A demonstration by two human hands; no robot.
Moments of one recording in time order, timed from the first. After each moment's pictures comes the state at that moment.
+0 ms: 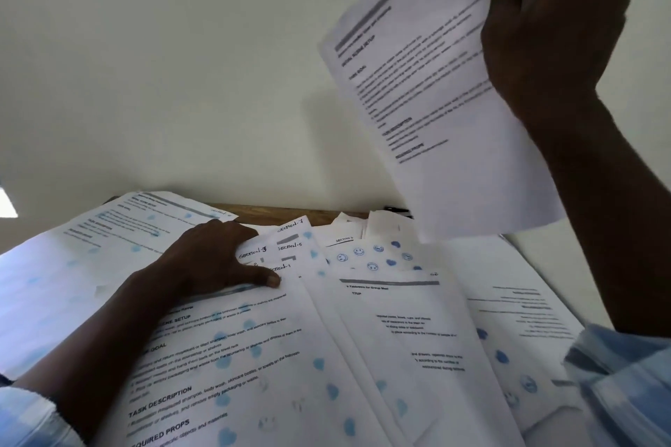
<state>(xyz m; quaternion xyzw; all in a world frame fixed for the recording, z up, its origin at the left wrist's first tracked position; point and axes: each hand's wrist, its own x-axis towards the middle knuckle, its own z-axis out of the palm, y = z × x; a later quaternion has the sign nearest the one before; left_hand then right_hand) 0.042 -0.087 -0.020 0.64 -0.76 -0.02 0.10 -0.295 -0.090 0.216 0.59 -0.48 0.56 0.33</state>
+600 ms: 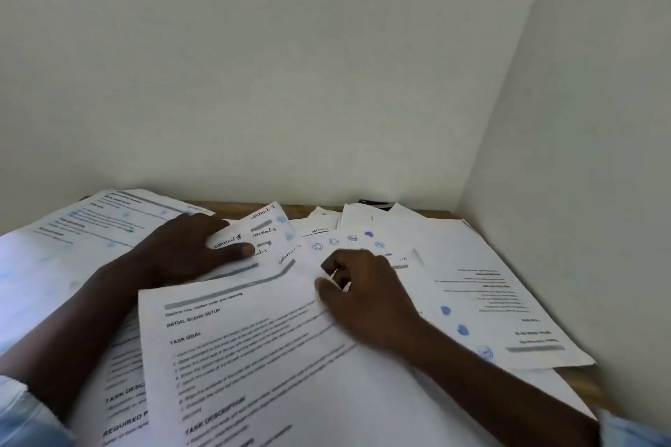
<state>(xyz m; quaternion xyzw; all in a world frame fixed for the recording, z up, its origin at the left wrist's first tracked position) 0.044 -0.073 -0.013 0.62 -0.77 -0.06 0.17 -0.254 -0.013 -0.014 0.75 -0.56 0.29 -0.19</state>
